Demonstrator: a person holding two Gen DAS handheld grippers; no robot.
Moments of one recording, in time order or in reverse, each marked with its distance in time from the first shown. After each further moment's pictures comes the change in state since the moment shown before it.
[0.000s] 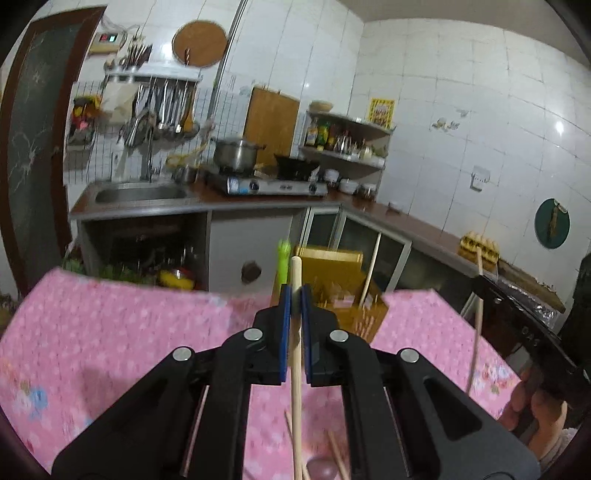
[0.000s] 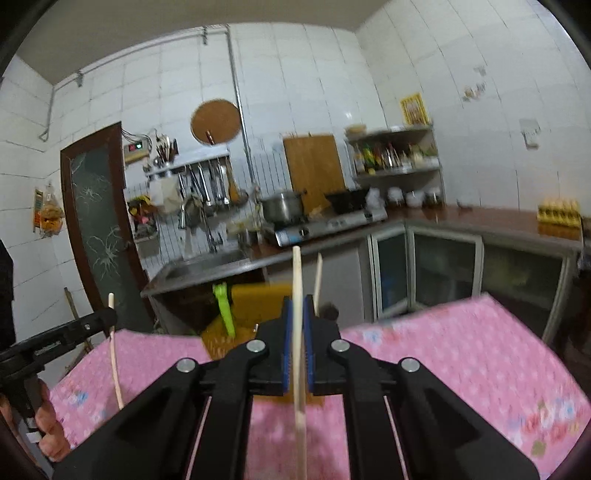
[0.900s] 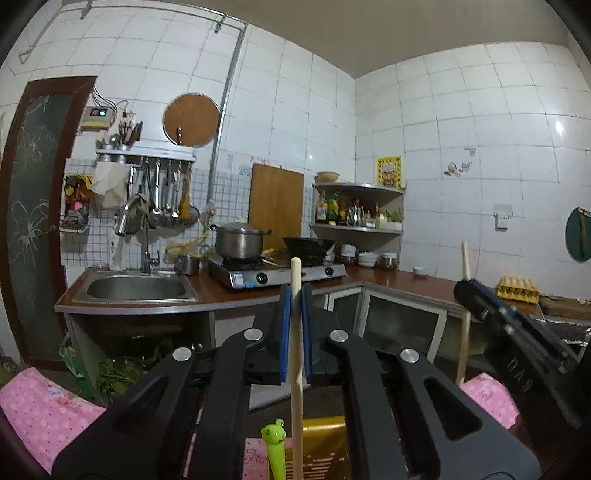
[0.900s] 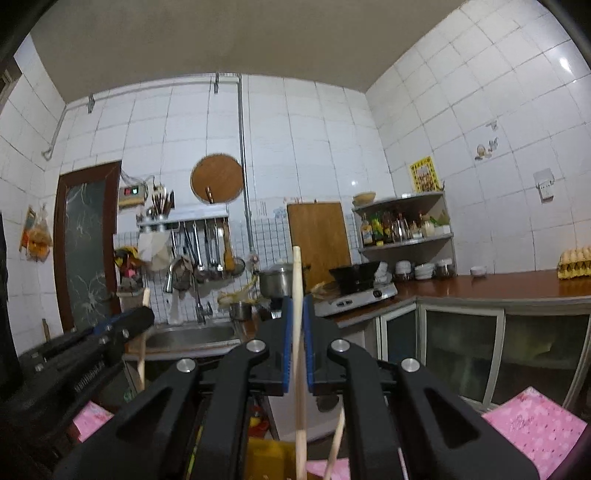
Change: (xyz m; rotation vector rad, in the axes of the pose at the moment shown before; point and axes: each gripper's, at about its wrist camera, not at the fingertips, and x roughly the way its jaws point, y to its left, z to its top) left arm 0.146 -0.035 0.071 0.109 -0.302 0.088; right arm 0.148 0.016 0.051 -0.052 -0.253 -0.010
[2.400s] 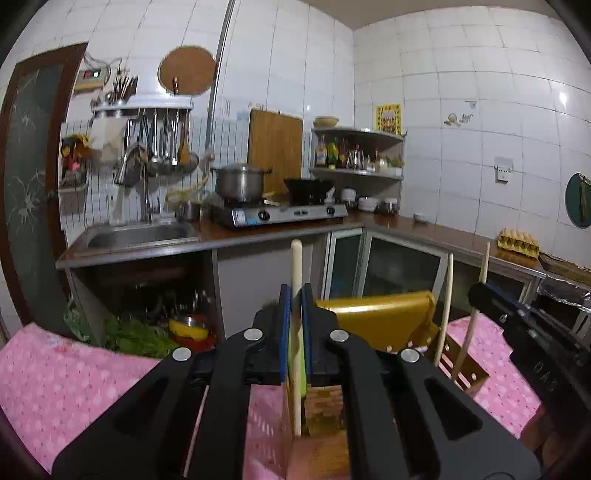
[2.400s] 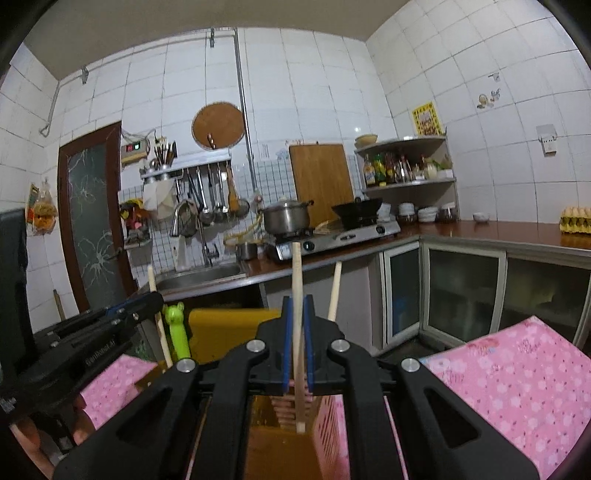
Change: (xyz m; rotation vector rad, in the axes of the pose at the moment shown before) left arm -0.007 0.026 -0.073 0.009 0.208 -0.004; right arm -0.030 -0.012 -0.073 0.024 0.218 0.021
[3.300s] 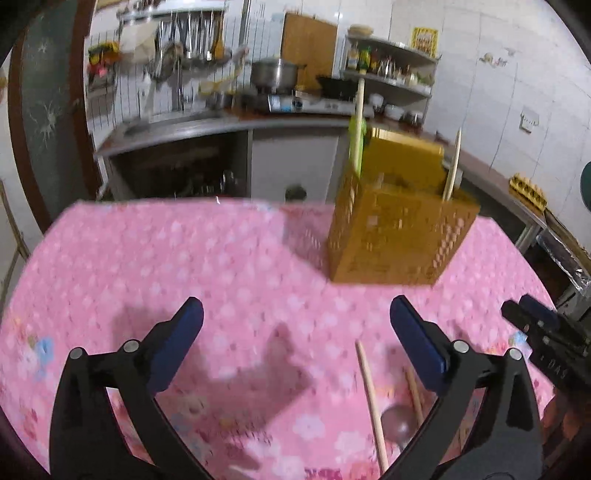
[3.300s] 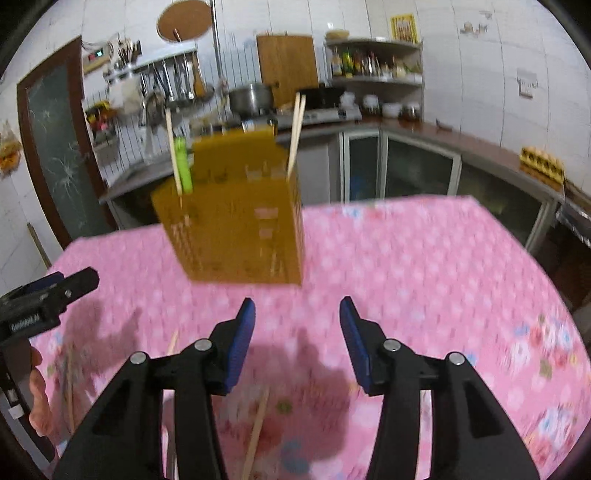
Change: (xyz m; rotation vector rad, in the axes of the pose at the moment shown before) left arm -0.104 0.047 -0.074 -0.102 0.440 0.056; right arm -0.103 0.014 -0.066 0.003 0.494 -0.182
